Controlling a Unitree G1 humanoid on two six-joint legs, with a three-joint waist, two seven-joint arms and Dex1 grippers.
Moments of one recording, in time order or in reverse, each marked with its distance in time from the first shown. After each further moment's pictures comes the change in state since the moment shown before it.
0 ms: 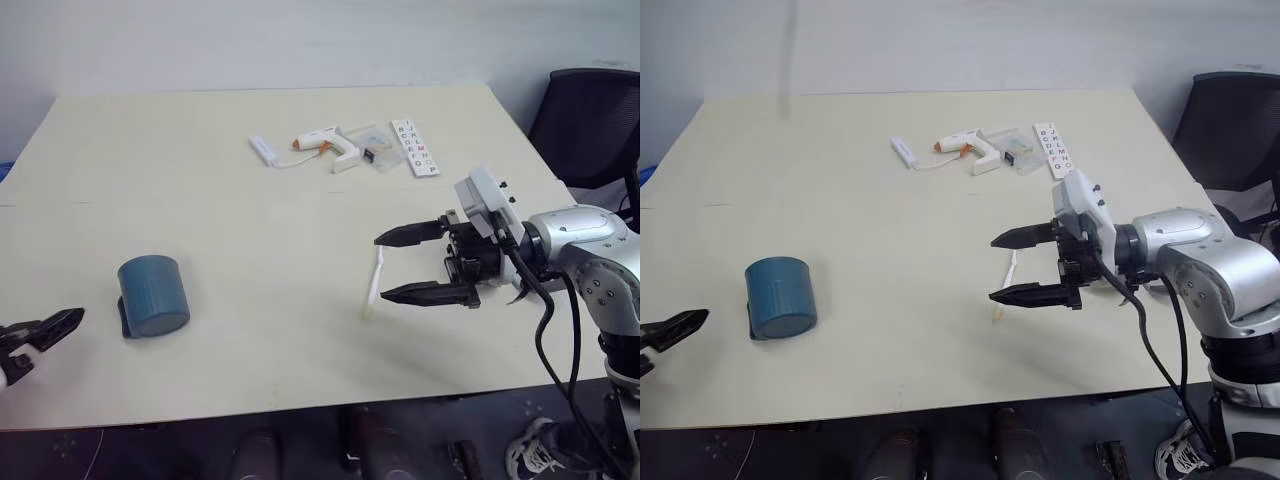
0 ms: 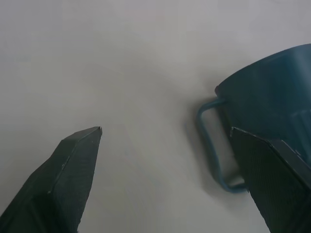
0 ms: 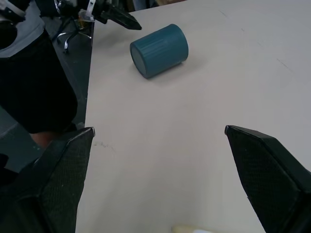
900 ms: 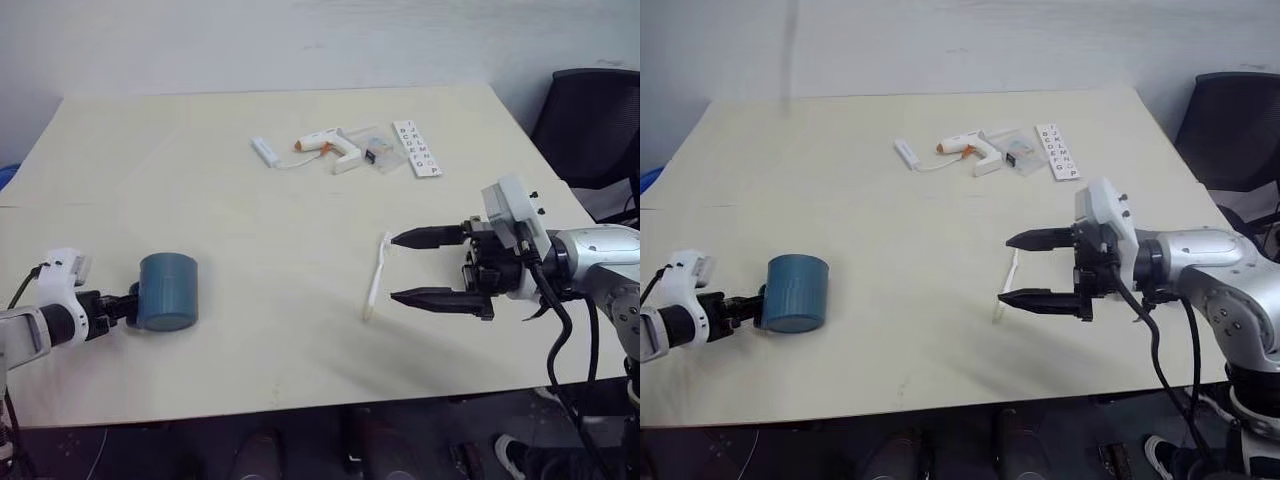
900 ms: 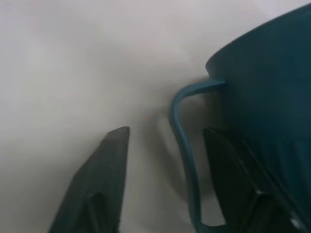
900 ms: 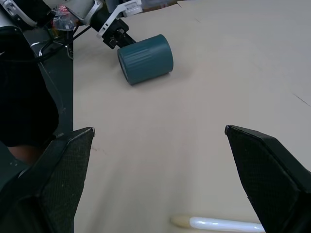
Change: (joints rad) left arm -0.280 0.083 -0.426 0.128 0.151 0.002 -0.054; right arm 0.131 -0.036 -0.123 -0.114 0.086 0.039 -0.118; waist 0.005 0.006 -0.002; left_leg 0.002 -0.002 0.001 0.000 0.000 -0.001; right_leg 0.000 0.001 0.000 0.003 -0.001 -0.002
